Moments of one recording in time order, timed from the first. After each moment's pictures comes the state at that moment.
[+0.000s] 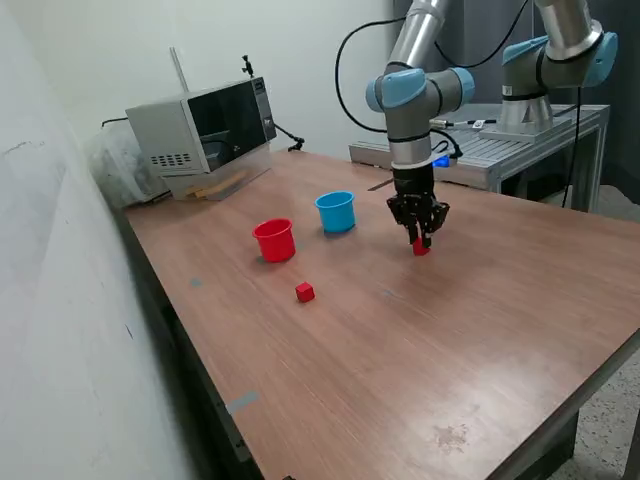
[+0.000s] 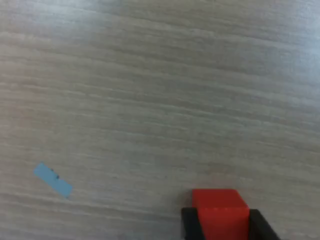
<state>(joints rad) 0.05 -0.93 1.76 -2.42 -1.55 3.06</state>
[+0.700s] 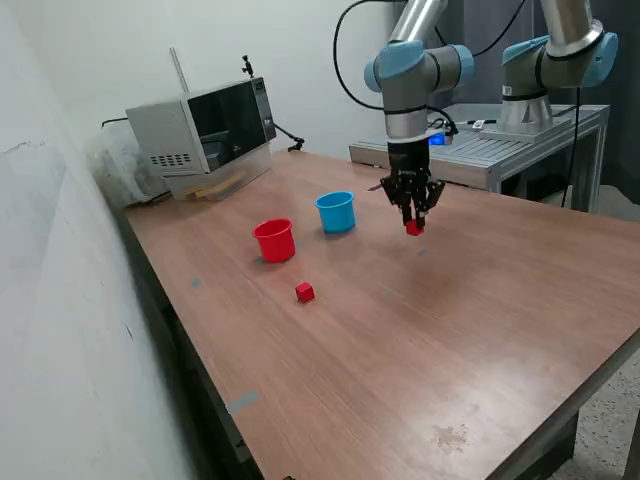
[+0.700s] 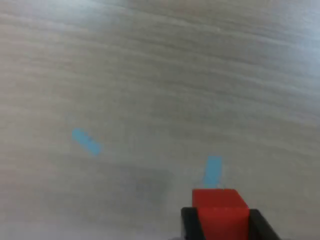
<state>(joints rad) 0.04 -1.04 1.77 -2.38 -1.55 3.02</state>
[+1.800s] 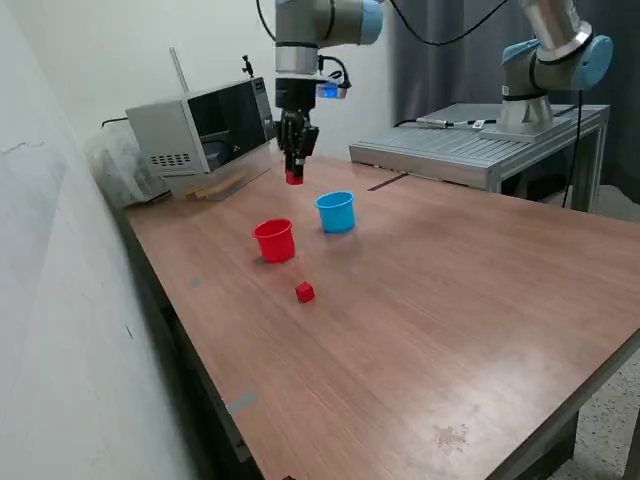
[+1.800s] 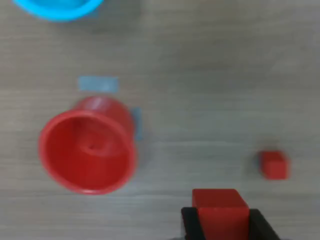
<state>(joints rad) -0.15 -0.94 1.31 -2.21 -1.58 3.03</state>
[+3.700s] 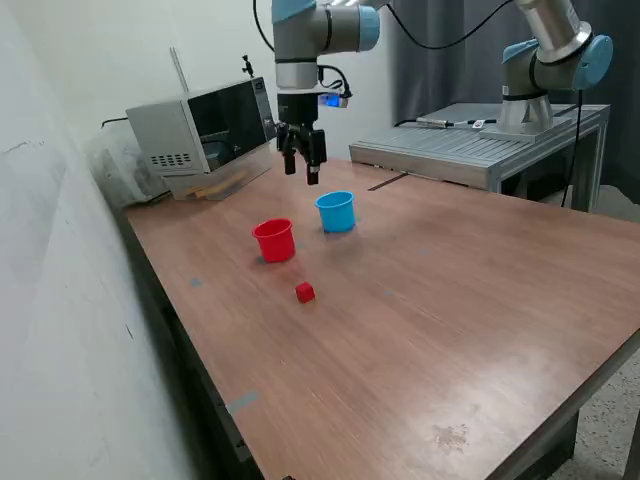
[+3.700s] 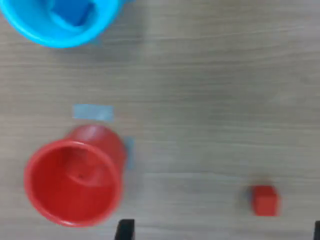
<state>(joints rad) -0.11 -0.96 1.32 -2.13 -1.60 3.02</state>
